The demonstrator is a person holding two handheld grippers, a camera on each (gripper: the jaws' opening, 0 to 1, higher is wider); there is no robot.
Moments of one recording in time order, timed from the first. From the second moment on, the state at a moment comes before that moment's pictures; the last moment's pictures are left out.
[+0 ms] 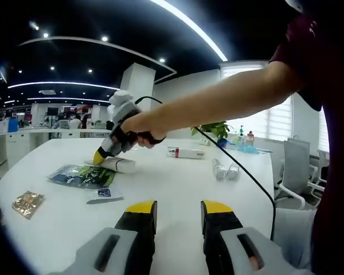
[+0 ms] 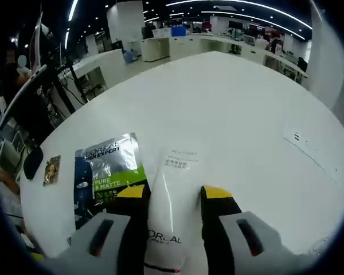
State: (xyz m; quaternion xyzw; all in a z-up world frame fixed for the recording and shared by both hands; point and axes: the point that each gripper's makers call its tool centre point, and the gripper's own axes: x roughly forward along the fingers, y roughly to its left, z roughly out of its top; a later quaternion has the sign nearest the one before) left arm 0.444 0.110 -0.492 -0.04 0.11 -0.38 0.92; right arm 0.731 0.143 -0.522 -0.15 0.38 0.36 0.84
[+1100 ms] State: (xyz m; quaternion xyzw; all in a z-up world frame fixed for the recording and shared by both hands) left arm 0.453 0.116 -0.482 -0.11 0.12 -0.36 0.92; right arm 0.747 0.082 -0.434 0.03 0.16 0.34 0.93
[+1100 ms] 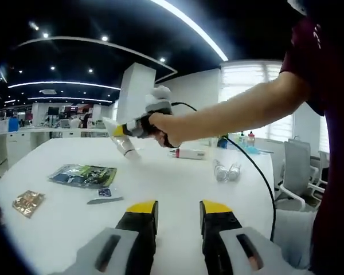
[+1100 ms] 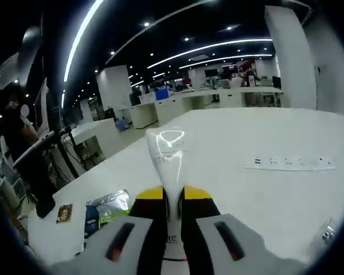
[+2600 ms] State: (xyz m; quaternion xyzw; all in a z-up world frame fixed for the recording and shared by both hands) left arm 0.685 0.053 -0.496 -0.05 0.21 -0.28 0.94; right arm 0.687 0.050 -0.410 -0.01 0.09 0.34 0.93
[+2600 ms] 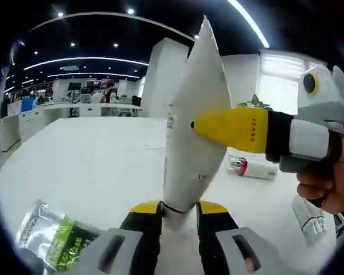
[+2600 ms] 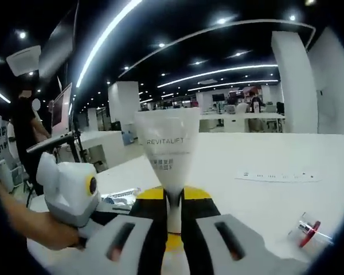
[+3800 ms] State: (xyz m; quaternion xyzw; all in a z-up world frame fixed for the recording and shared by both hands) left arm 0.501 0.095 -0.496 -0.12 0.16 -0.25 0.95; right arm 0.725 0.012 -0.417 -0.03 0.03 0.16 0.99
